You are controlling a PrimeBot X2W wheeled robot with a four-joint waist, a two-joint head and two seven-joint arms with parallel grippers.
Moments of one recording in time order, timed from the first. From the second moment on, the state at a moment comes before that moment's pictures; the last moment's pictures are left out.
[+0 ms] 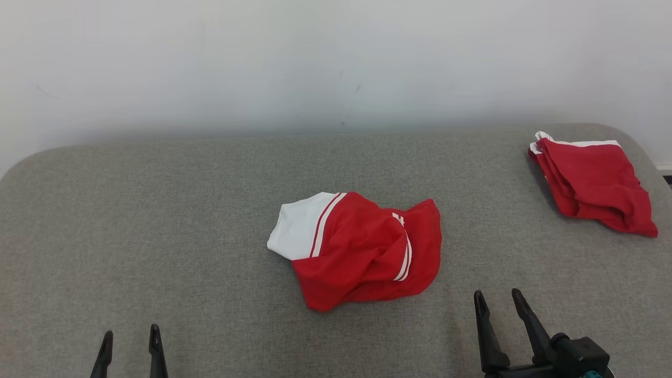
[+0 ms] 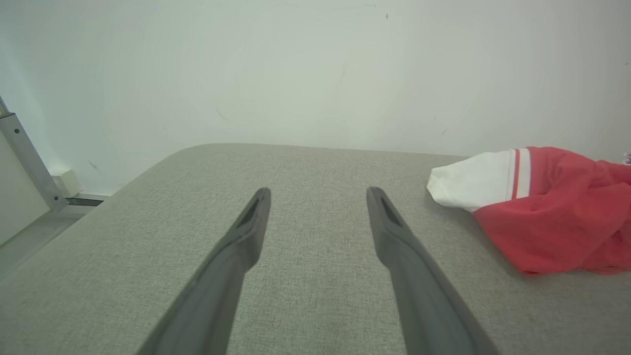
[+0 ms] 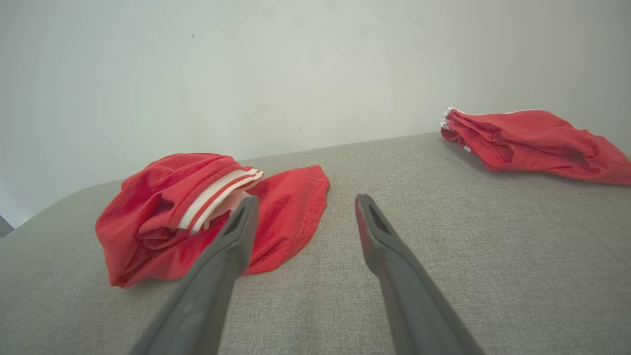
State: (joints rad) left arm 0.13 0.05 0.11 0.07 -0.12 -0.08 -0.26; right arm 0.02 -0.05 0.06 0.22 0.21 0.13 -0.26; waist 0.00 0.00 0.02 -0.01
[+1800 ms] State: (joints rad) left arm 0.15 0.05 0.08 0.05 -0.14 -0.03 -0.26; right arm 0.02 -0.05 0.06 0.23 0.20 0.13 -0.26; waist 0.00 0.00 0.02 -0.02
